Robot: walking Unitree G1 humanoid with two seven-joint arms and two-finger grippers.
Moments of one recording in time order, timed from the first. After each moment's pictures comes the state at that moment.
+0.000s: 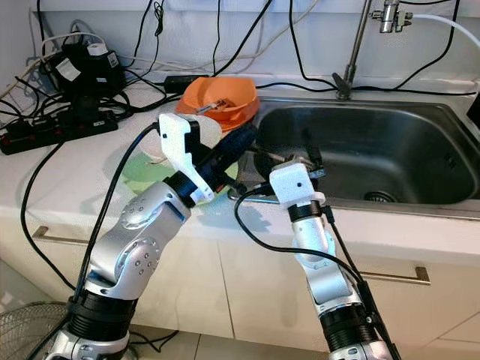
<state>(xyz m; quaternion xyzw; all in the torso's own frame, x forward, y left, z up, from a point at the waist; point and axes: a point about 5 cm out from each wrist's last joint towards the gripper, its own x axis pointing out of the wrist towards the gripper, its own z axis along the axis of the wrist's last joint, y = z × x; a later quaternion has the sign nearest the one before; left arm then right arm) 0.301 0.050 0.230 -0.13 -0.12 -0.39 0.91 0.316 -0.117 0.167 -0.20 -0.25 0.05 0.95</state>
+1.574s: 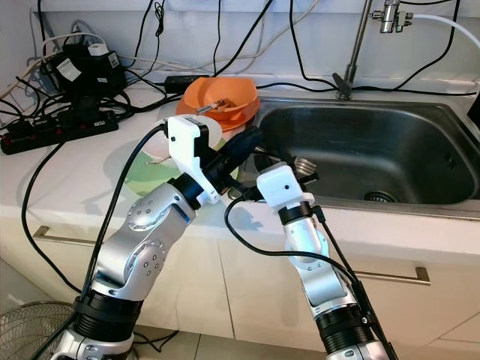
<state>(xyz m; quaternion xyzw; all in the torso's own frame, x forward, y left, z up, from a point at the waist) 0.303 0.045 0.227 -0.10 -0.13 -0.38 0.91 0.313 -0.103 0.165 -0.22 -0.24 0.10 0.94</state>
